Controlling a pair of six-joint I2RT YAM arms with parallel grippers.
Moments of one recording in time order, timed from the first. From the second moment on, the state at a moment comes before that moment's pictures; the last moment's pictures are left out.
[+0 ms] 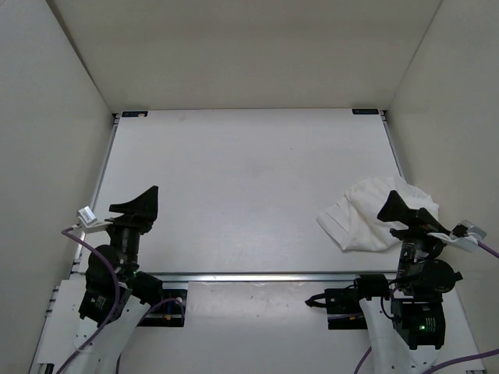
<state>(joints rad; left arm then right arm) -0.41 0.02 0.48 -0.29 -0.43 -0.98 0.01 0.02 0.70 -0.48 0.35 0.42</state>
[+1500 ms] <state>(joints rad) -0.30 1.06 1.09 -0.28 0.06 -0.38 -0.15 0.86 0.96 -0.59 0.27 0.14</state>
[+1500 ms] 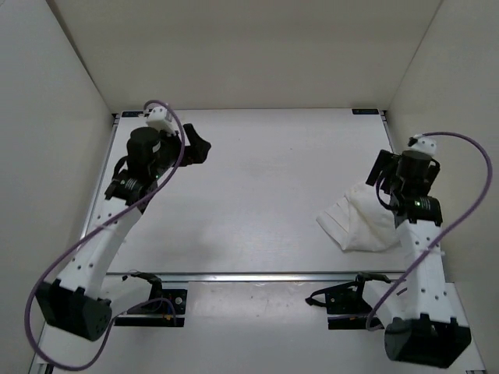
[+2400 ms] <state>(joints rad) -0.28 1.19 1.01 -0.53 0.12 -0.25 -0.10 1.41 0.98 -0.53 0.20 0.18</state>
